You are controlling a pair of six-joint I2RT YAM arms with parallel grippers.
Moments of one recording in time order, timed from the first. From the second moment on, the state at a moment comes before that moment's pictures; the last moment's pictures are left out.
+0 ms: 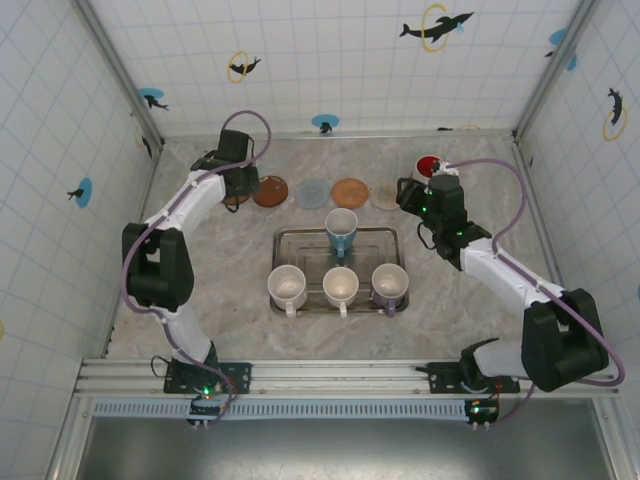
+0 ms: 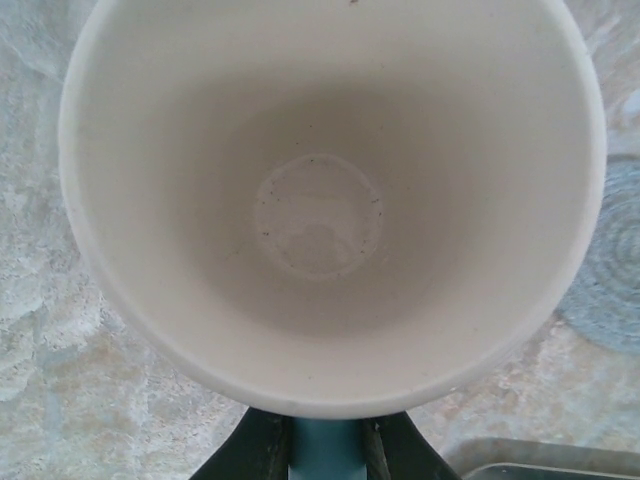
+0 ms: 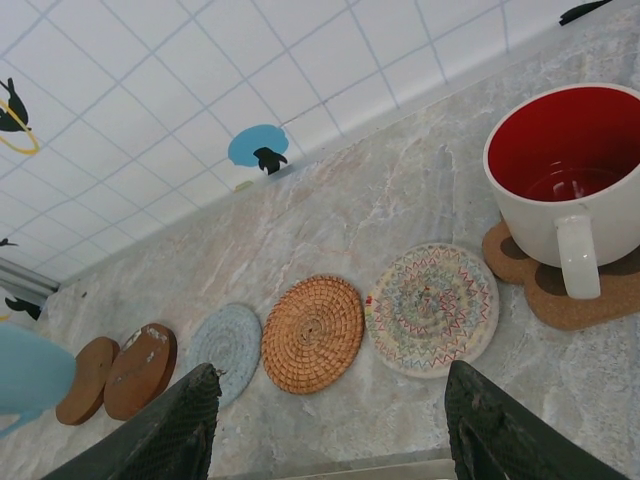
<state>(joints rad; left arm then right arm) -0.24 1.83 1.48 -0.65 -0.14 -0.24 0.38 1.32 0.80 0.12 0.09 0.64</state>
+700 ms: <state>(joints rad) -0.14 1.91 1.48 -0.60 -0.14 -0.24 0.38 1.40 0.80 0.12 0.05 0.65</state>
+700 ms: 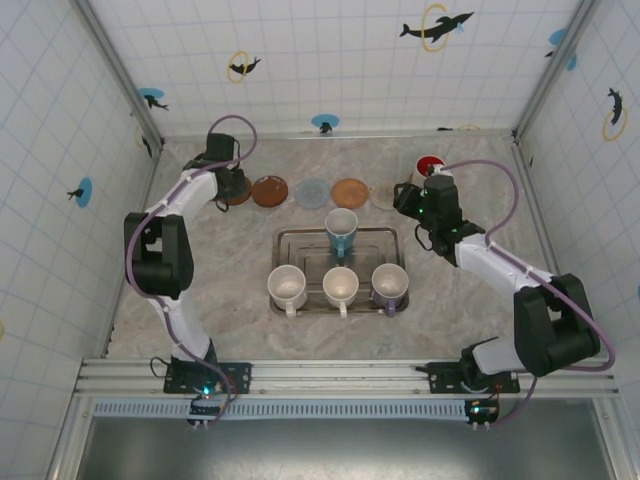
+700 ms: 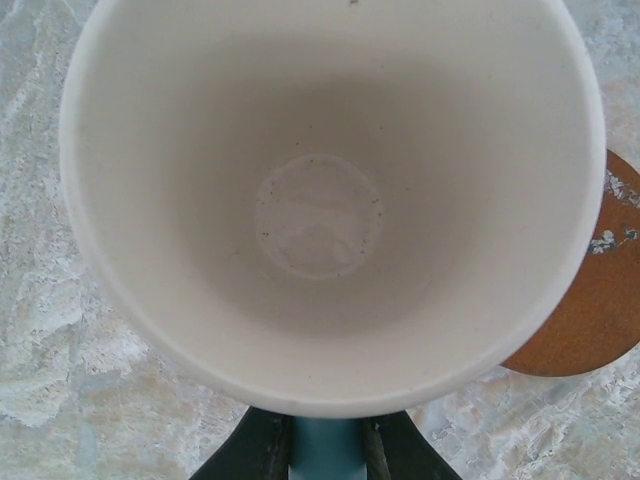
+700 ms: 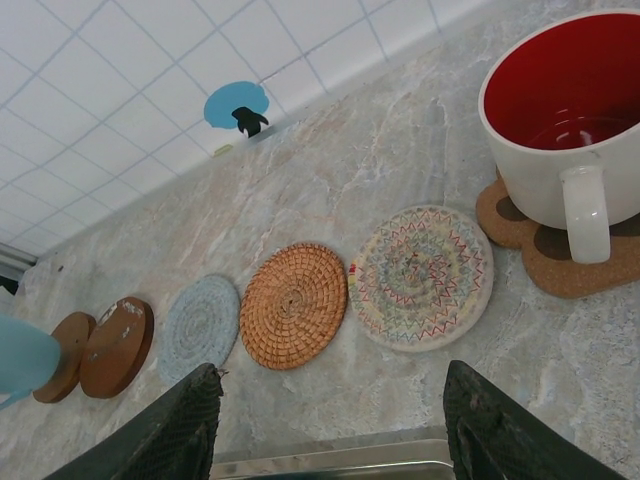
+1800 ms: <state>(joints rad) -0.11 1.95 1.48 -0.56 -0.13 -0.24 0.37 1.44 0.81 0.12 0.03 0.65</state>
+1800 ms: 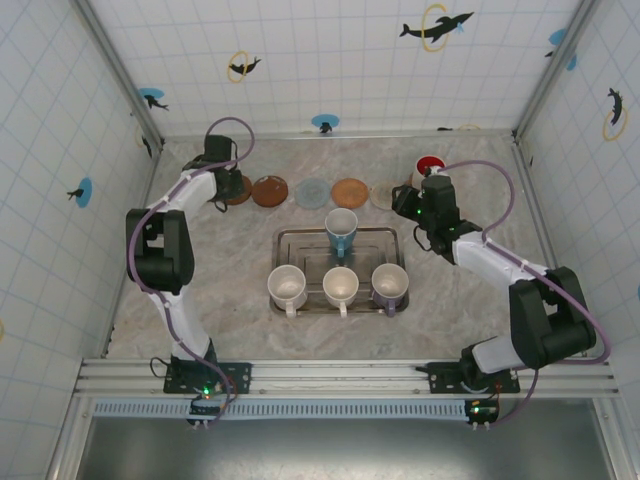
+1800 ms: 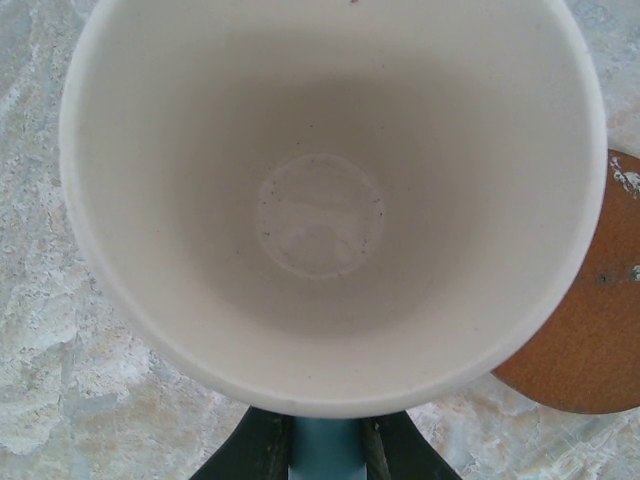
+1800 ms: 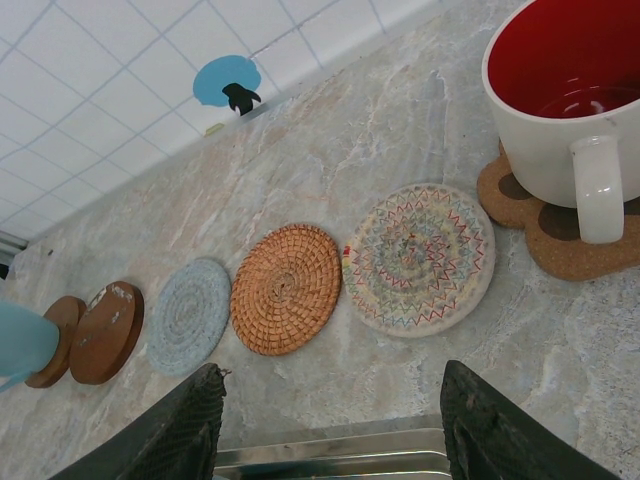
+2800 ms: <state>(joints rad) -0.11 1.97 1.50 -0.56 -0.11 -0.24 0.37 1.44 0.81 0.12 0.02 0.65</state>
